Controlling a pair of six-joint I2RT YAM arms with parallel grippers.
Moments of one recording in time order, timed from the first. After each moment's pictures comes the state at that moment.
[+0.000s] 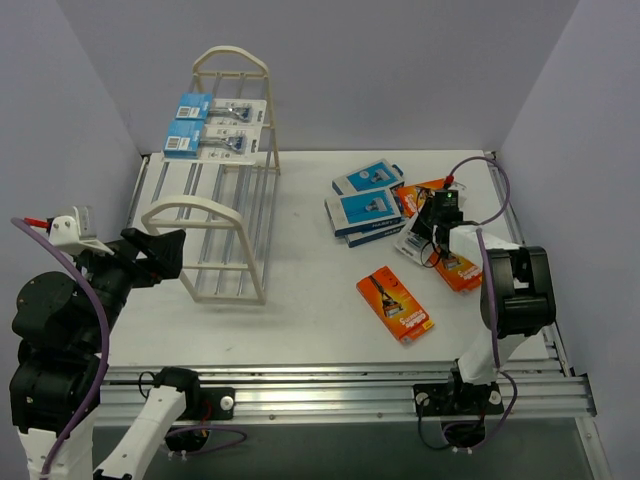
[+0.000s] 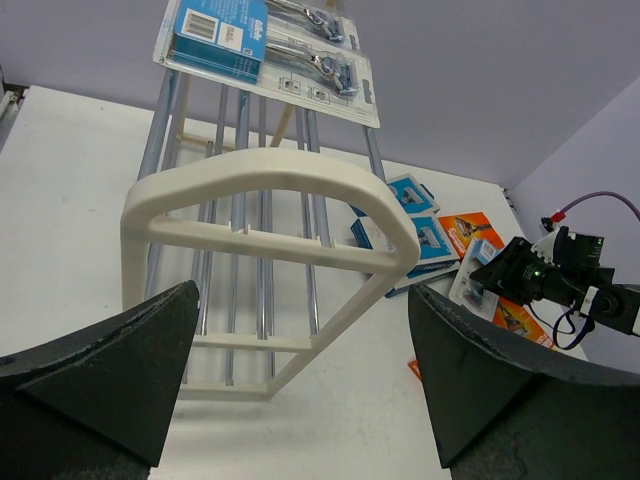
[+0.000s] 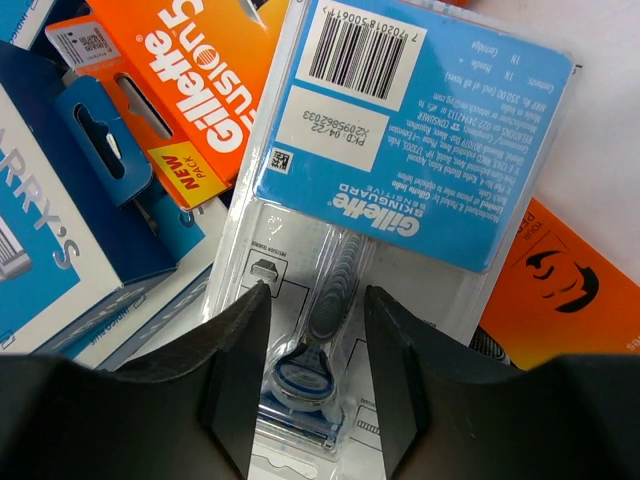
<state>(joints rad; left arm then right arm) -0.18 0.63 1.40 -0.82 -0.01 -0.40 0.07 1.72 0.95 0.00 0.11 0.47</state>
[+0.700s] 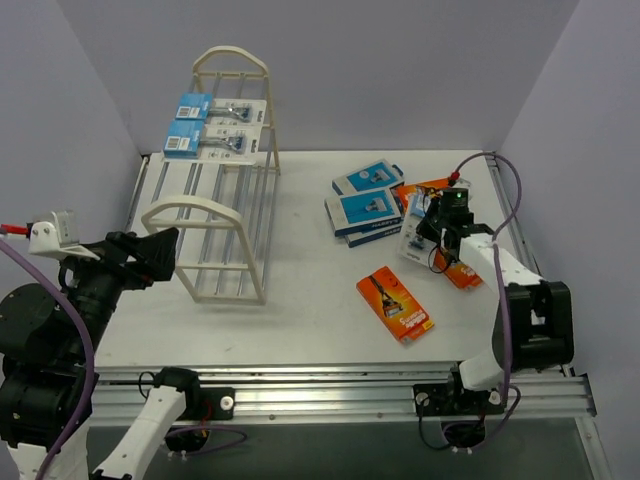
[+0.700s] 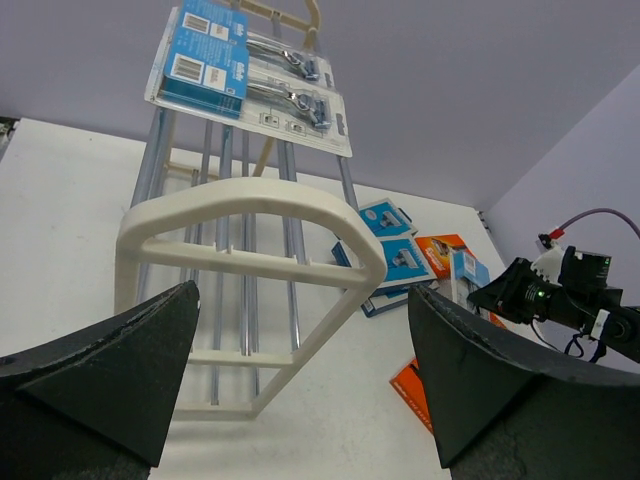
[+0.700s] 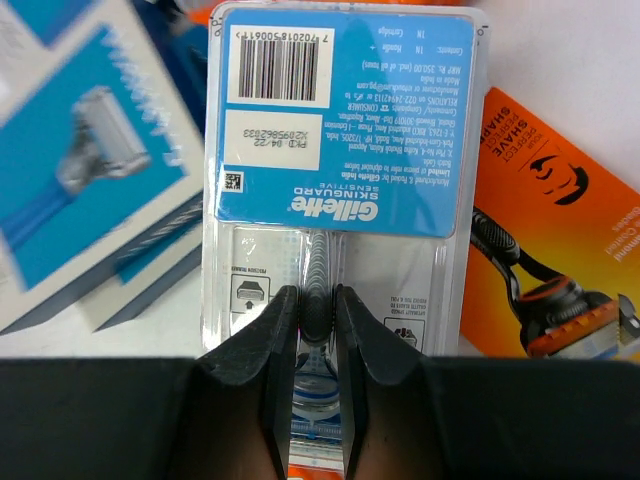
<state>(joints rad) -0.18 0.62 1.46 -0.82 -0.01 -0.42 0.08 1.54 0.92 -0.13 0.05 0.47</state>
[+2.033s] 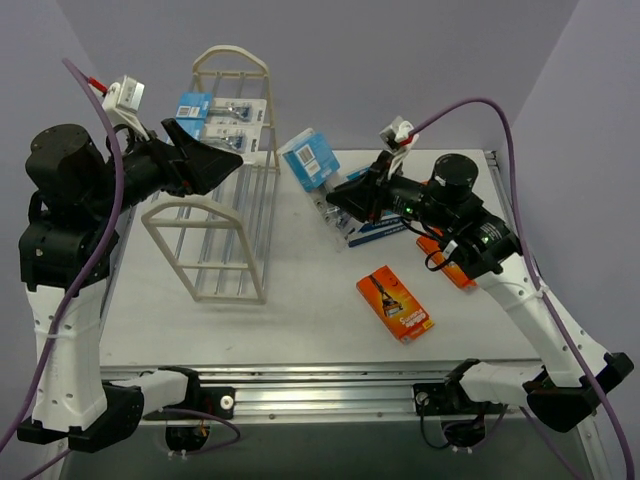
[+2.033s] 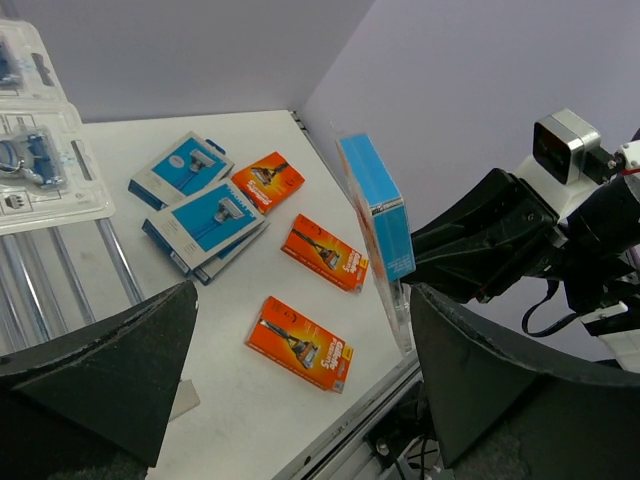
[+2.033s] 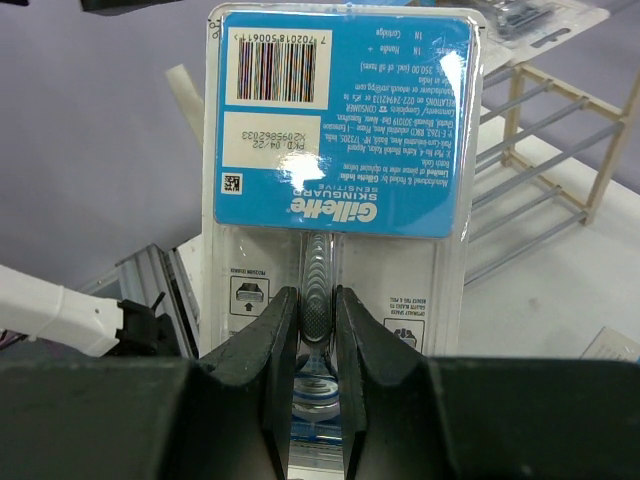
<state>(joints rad) -0.19 1.21 1.98 -0.83 0.52 -0.53 0.60 1.19 1.42 -0.25 -0.49 0.25</state>
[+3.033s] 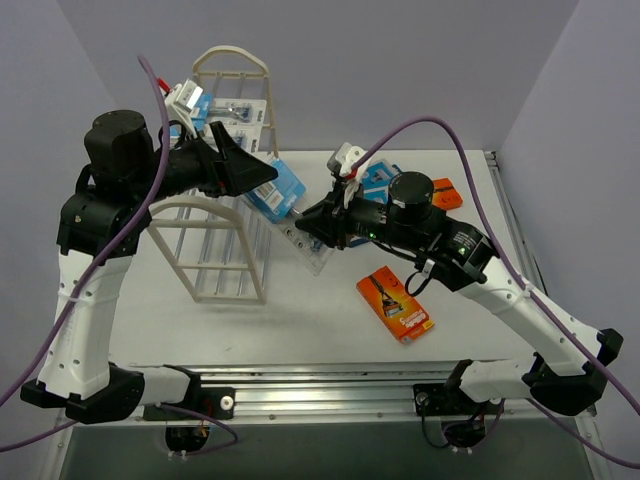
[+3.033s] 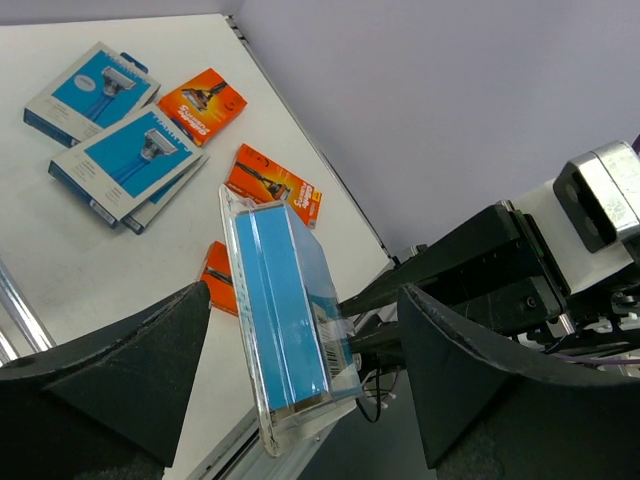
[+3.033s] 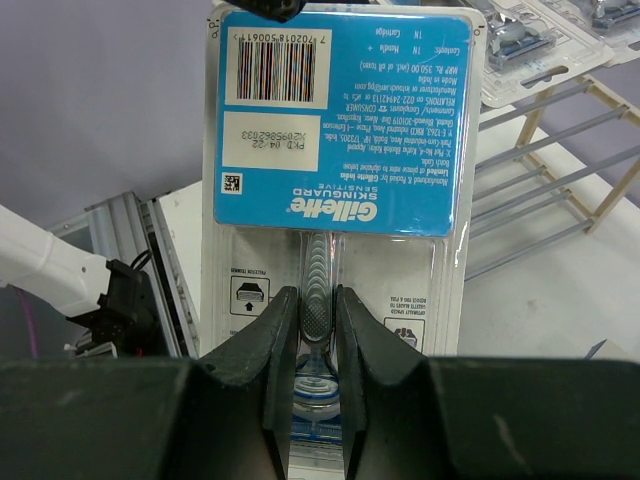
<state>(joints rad) -0.34 1.33 1.98 -0.85 0.57 -0.56 0.90 1.26 1.51 -0.37 -0.24 0.07</state>
